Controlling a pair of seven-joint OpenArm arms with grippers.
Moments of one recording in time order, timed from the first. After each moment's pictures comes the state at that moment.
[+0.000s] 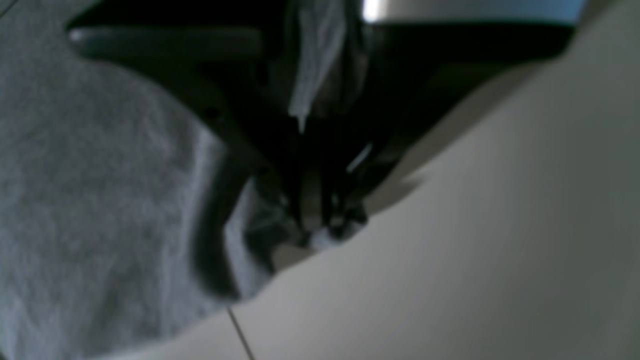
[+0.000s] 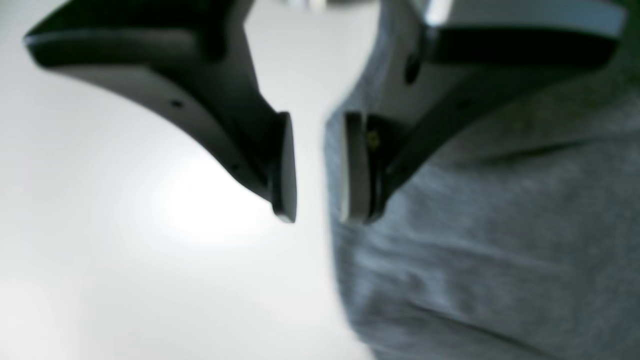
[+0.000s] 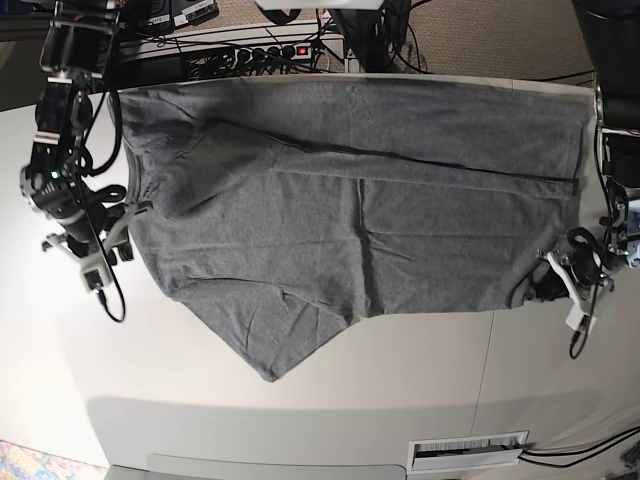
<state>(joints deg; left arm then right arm) -30.6 -33.8 11.9 32.9 -25.0 -43.3 12.8 2.8 28.1 13.2 94.6 17.4 30.2 -52.1</state>
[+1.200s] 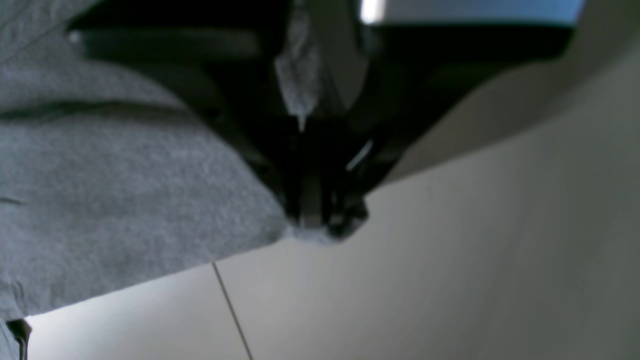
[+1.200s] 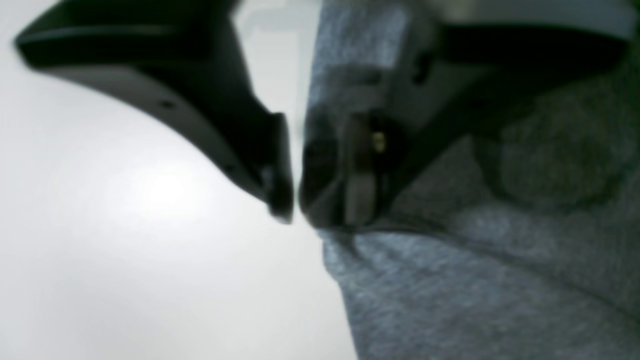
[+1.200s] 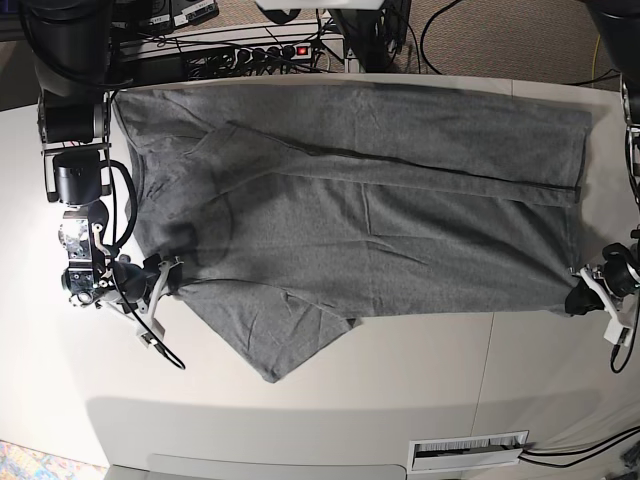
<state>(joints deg) -30.6 -39.9 12.0 37.4 -39.5 -43.3 22.0 35.9 28.1 -15.5 44.0 16.0 35.1 -41.9</state>
